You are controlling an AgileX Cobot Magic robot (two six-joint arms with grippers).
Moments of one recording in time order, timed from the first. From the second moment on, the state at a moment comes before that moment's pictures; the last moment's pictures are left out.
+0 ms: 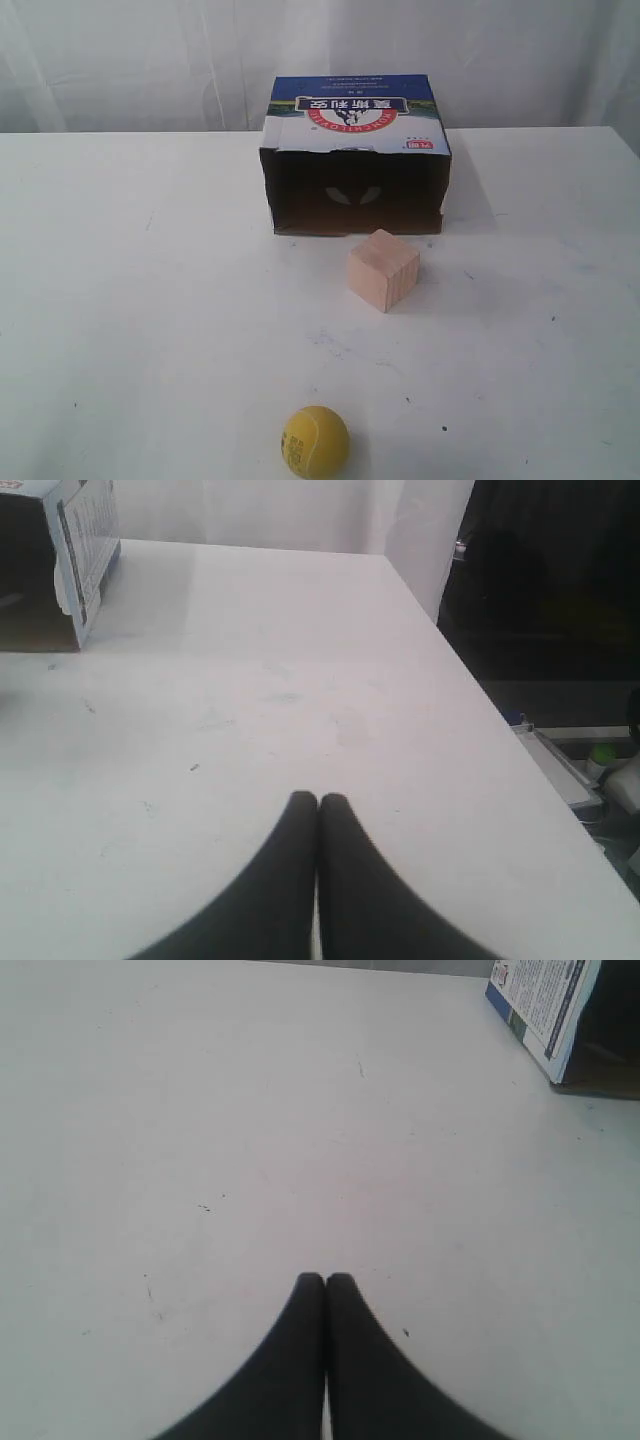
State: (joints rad) left arm -0.07 0.00 0.02 -0.18 0.39 0.05; right arm -0.18 0.01 0.00 0.03 0.34 -0.10
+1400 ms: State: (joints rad) left arm -0.07 0.00 0.02 -0.29 0.24 -0.18; right arm -0.18 0.01 0.00 0.02 0.28 0.18
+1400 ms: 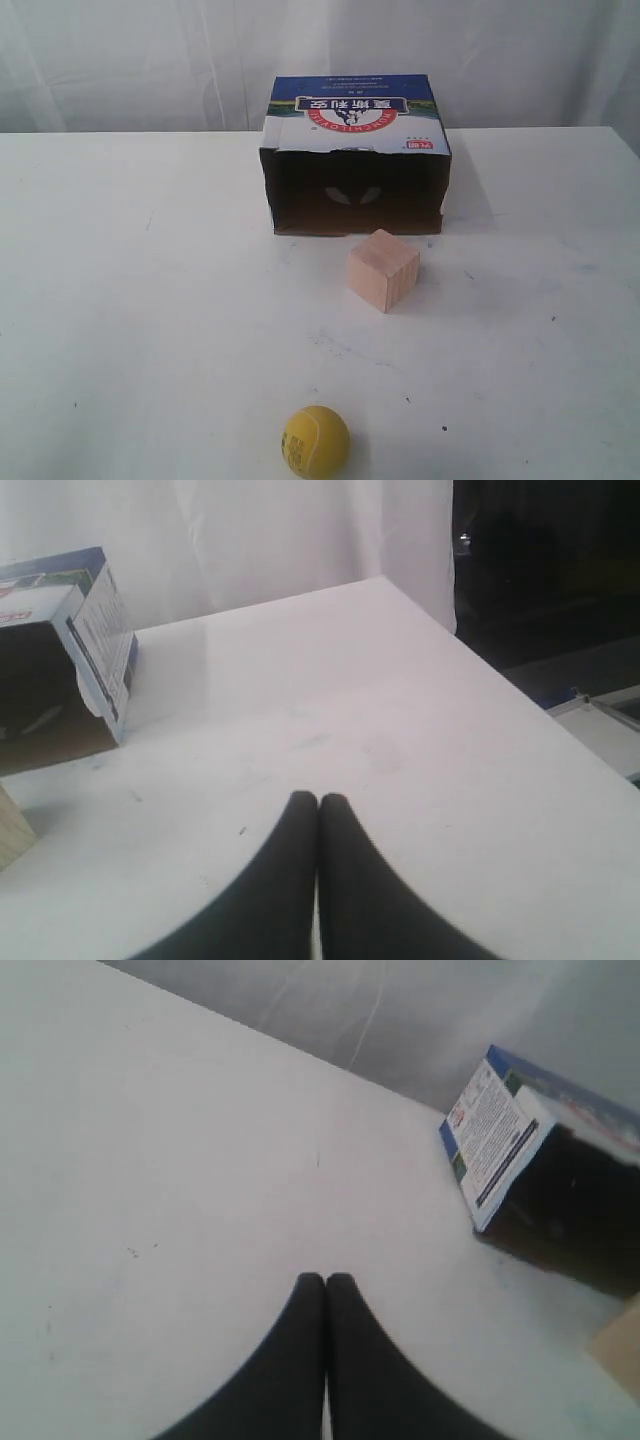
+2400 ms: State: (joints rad) left arm -0.23 1.35 -0.87 -0.61 0.96 0.65; right arm -0.18 0.01 0.00 0.02 0.28 0.22
